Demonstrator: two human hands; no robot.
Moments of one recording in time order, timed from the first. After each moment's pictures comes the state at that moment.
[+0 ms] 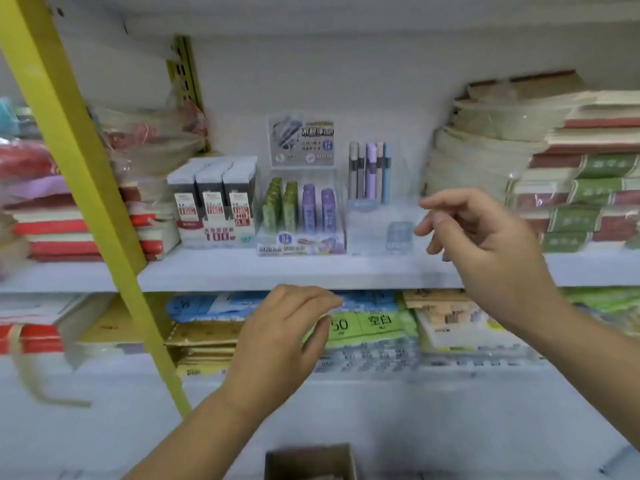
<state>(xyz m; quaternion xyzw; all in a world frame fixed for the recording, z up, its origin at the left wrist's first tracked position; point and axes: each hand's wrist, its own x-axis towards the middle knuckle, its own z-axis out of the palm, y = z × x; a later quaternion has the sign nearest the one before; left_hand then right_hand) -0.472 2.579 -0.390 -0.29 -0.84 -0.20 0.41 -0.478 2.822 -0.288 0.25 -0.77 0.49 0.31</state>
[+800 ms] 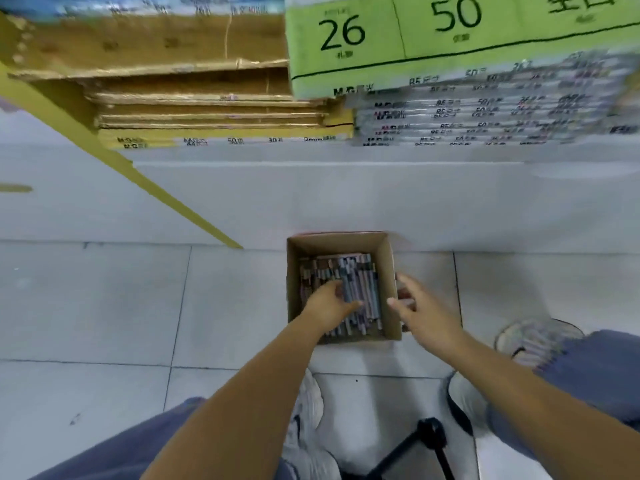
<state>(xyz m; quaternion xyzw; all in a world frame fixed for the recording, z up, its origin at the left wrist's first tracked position) -0.432 2.585 -0.762 0.18 -0.79 -0.43 -0.40 -0.420 2.779 -0.723 -0.06 -0.85 0.42 -0.32</state>
